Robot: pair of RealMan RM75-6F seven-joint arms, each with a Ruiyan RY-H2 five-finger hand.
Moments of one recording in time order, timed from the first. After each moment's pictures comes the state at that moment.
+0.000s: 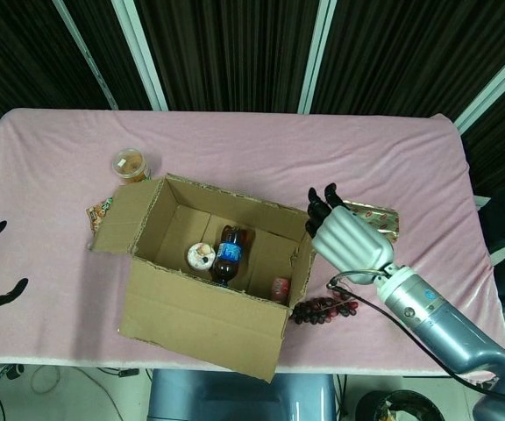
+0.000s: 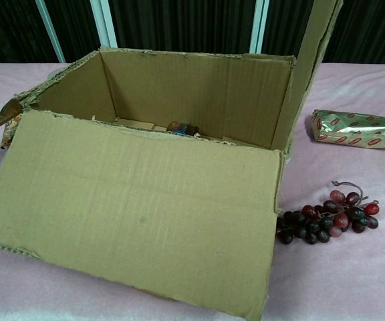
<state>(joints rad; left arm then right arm) -0.14 -1.11 -0.09 -1.56 1.45 1.47 -0.13 1.13 -0.52 0.01 -2.29 -1.06 0.87 -1.04</state>
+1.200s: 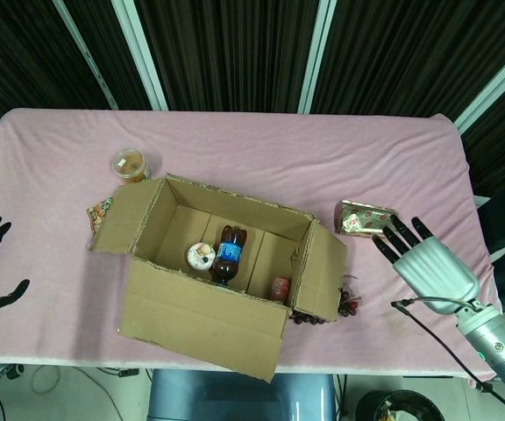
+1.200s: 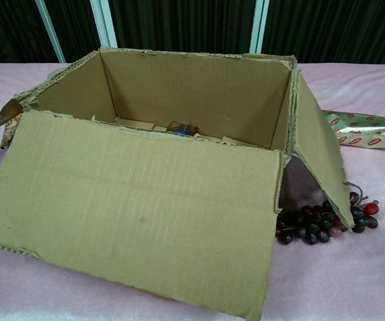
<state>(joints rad) -0.14 -1.12 -0.08 -1.55 1.48 1.48 -0.08 0.59 -0.59 -0.05 -2.07 -1.54 1.13 -0.62</state>
